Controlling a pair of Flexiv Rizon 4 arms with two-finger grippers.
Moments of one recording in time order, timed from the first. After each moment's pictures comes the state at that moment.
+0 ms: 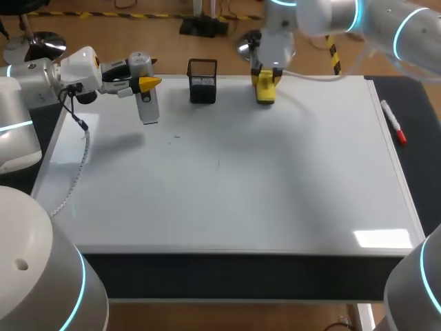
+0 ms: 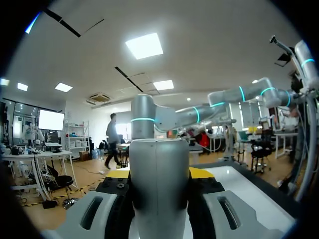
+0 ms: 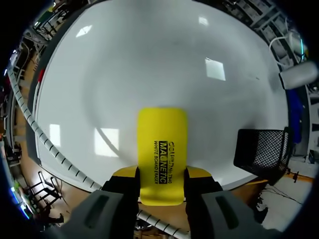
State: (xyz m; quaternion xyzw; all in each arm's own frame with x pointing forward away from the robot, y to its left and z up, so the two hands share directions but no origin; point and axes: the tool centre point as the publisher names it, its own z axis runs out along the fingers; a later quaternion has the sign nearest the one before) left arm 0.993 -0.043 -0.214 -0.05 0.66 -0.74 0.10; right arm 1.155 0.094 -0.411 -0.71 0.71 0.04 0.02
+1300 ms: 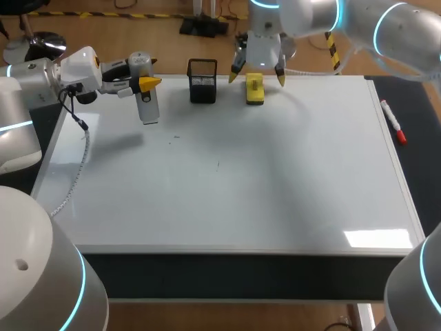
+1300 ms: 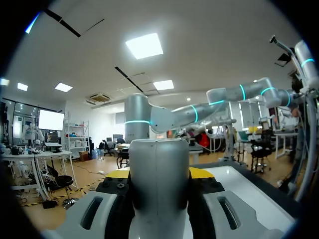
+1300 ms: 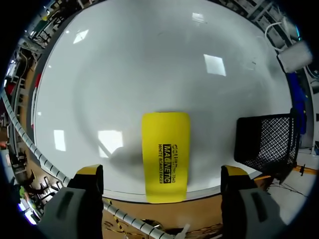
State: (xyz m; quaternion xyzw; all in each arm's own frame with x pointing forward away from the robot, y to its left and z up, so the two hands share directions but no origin) left arm 0.993 -0.043 -0.214 -0.05 0.66 -0.74 0.10; right arm 1.165 0.112 -0.422 -0.69 0.73 0.02 0.00
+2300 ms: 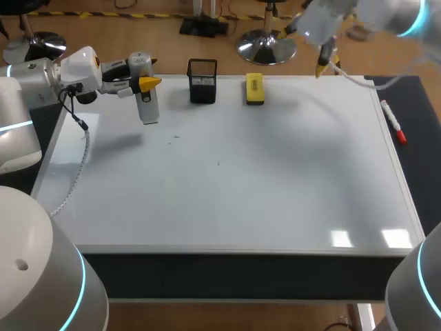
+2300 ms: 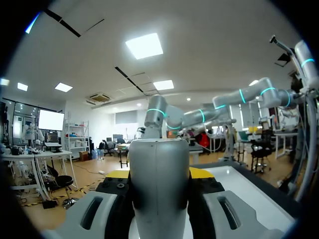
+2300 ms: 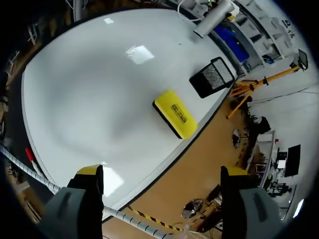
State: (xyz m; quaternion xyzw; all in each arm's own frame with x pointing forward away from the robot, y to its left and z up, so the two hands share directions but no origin) left arm 0.993 -0.043 -0.214 -0.05 0.66 -0.74 0.10; right arm 1.173 0.004 -0.330 -0.39 0.90 0.15 0.15
